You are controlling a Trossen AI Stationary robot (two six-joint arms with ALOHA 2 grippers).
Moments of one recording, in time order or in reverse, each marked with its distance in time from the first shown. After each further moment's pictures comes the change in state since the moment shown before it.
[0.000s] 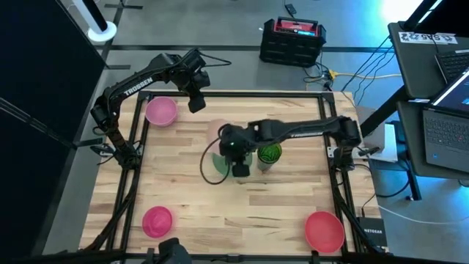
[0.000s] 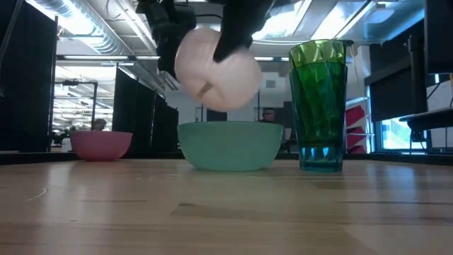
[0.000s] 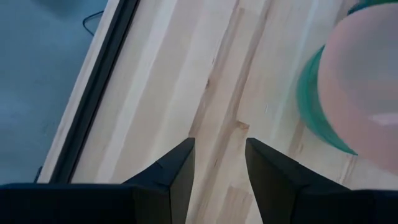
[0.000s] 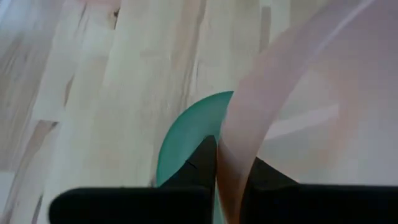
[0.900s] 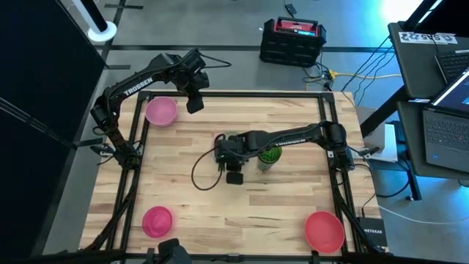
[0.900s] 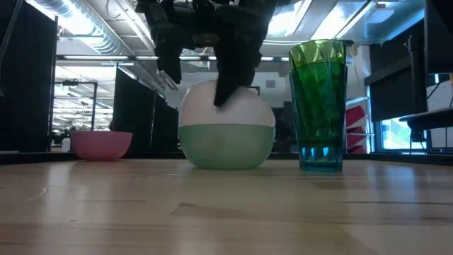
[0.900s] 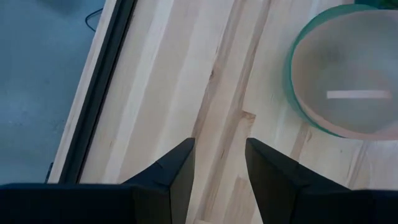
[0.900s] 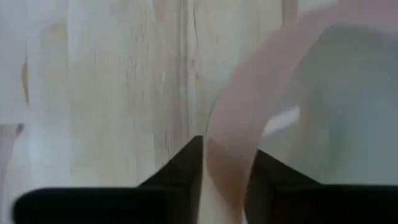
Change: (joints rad) left arm -0.001 0.000 0.000 -0.025 -0.017 0.046; right arm 0.023 0.130 0.000 0.015 0.023 0.167
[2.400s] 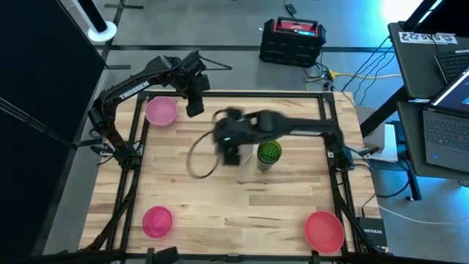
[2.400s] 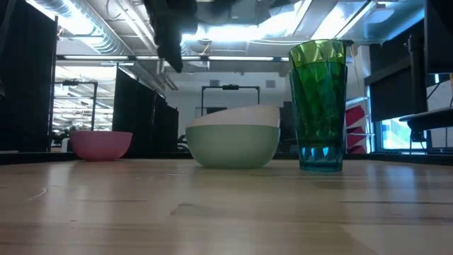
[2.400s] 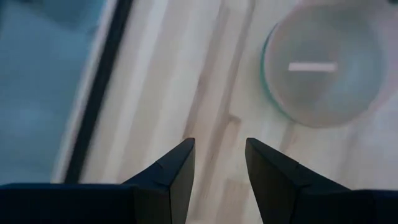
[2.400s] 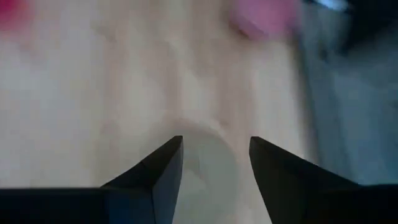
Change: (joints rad) left arm -0.100 -0.054 0.030 -0.038 -0.126 -0.075; right arm 0.017 -0.064 0.545 -0.503 0.409 -0.133
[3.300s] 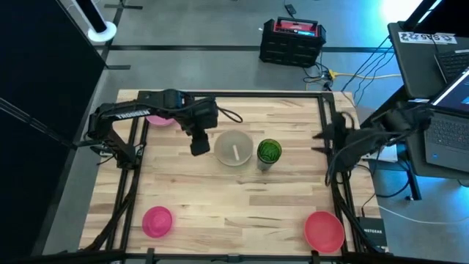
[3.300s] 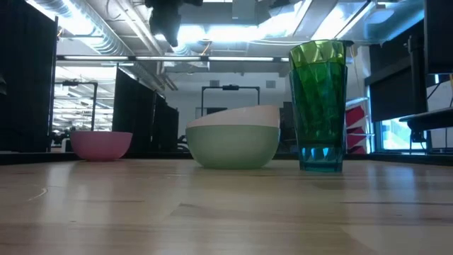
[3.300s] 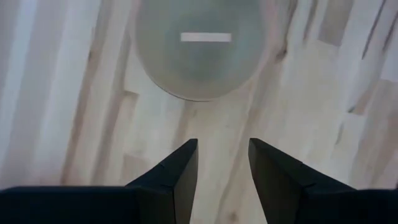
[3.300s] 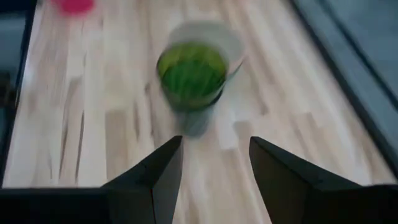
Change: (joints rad) left arm -0.436 -0.019 -0.009 -0.091 -0.008 -0.460; right arm 0.414 -1.177 -1.077 -0.006 0.047 0.546
